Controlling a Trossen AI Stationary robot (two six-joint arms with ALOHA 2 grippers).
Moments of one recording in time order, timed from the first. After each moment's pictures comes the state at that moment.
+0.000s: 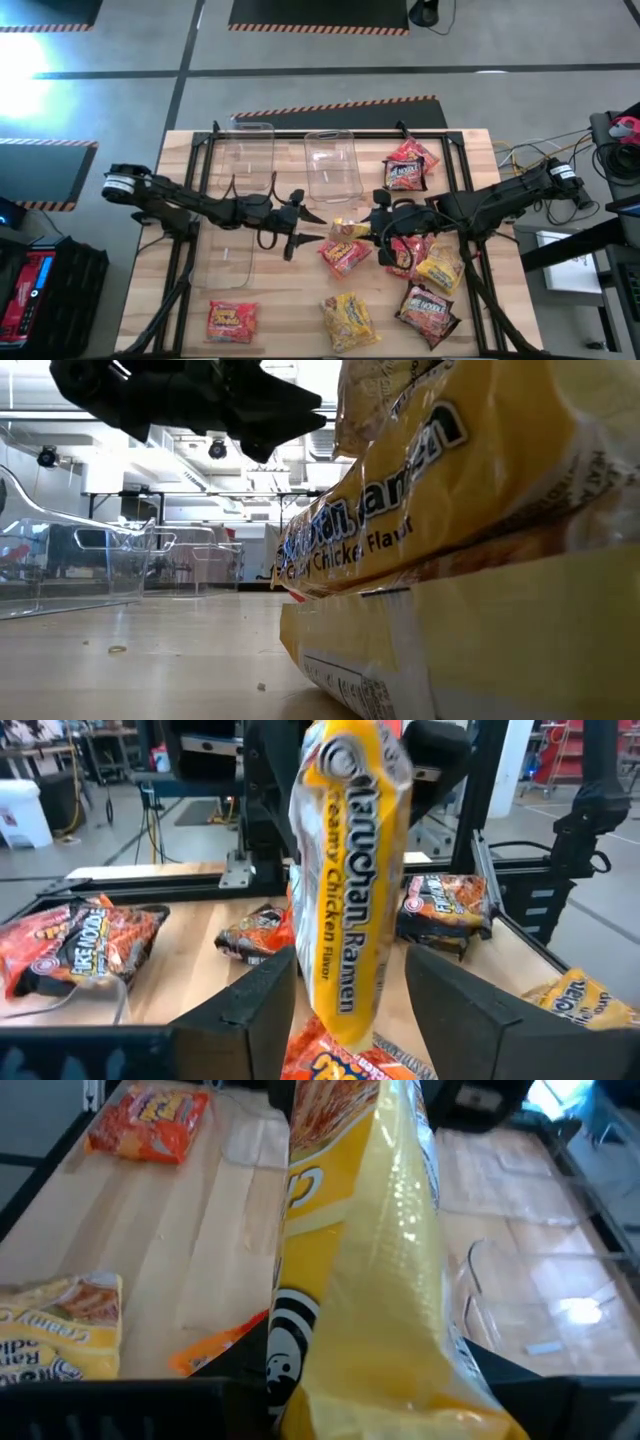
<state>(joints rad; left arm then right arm) -0.09 1.49 0.63 0.76 0.04 0.00 0.25 1.26 0.93 -0.23 0.21 0.01</state>
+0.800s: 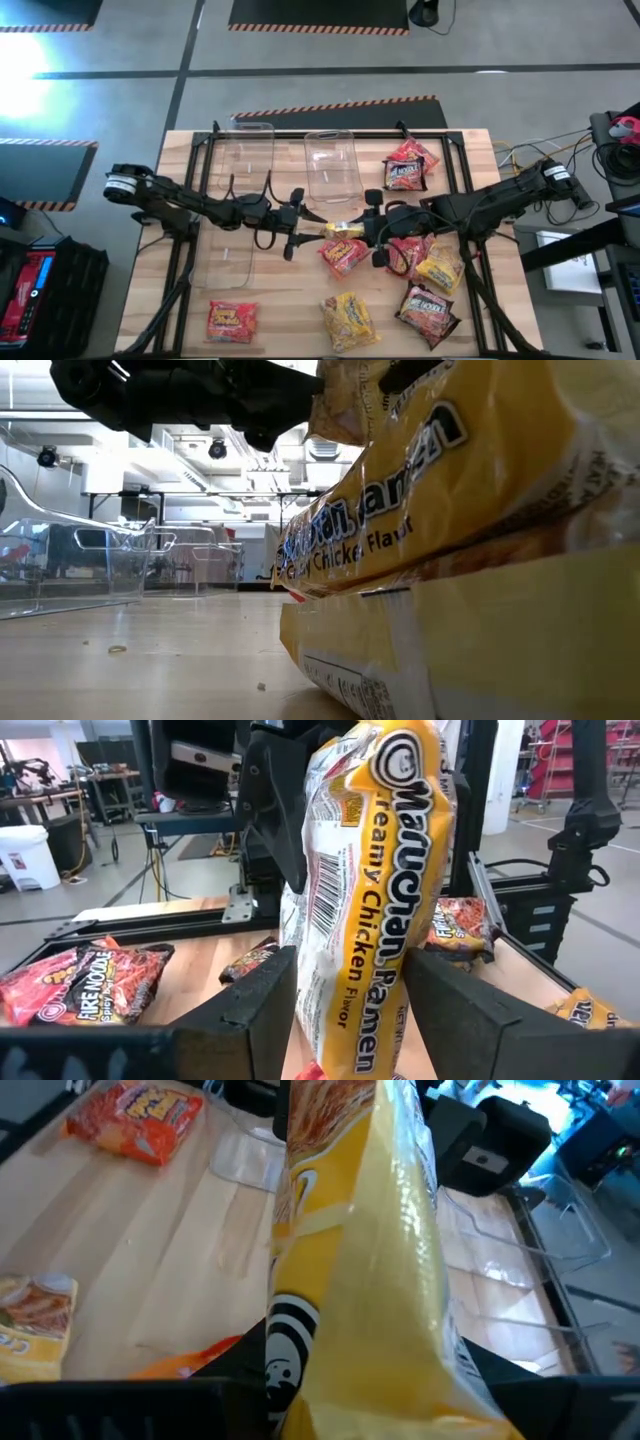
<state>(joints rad) -0.09 1.50 0.63 0.85 0.04 0.05 0.25 1.33 1.00 -0.19 0.27 -0.19</state>
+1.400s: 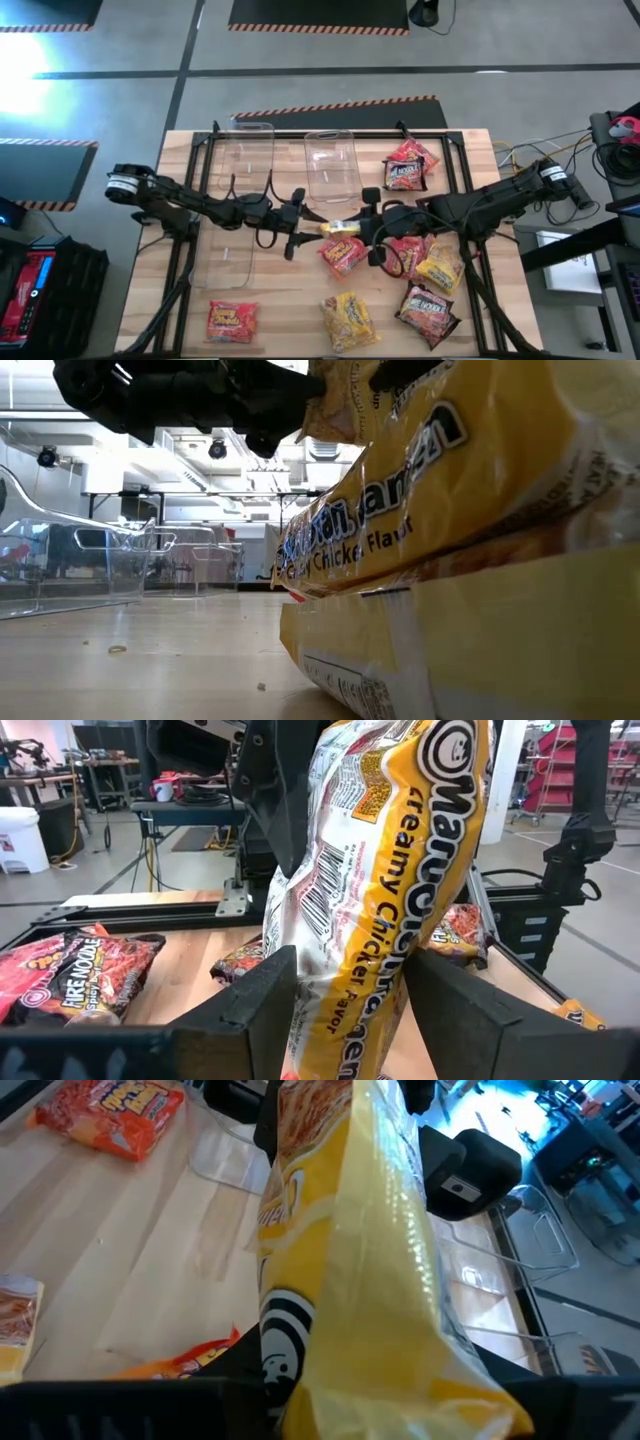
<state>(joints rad) -0.09 1.51 0.63 0.86 0.06 -0.01 0.25 1.36 1.05 -0.21 0.31 -0.22</state>
